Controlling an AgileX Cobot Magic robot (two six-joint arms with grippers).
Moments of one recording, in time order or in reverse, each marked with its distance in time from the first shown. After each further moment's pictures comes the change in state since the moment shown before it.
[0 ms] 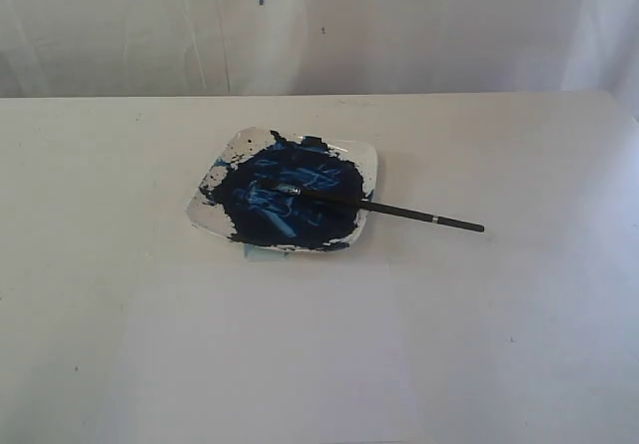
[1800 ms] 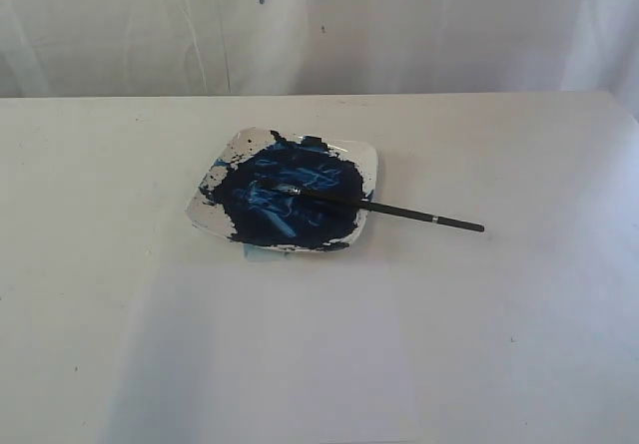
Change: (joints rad) left arm 0.000 0.701 -0.560 -0.052 -0.555 -0.126; right arm 0.000 0.000 0.000 0.139 -0.572 0.008
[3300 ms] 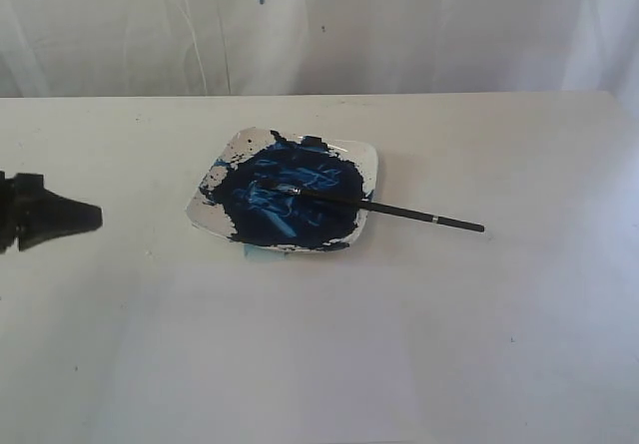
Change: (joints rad) left arm 0.258 1.010 -0.203 1.702 -0.897 -1.693; right arm 0.000 0.000 0.000 0.003 0.071 0.260
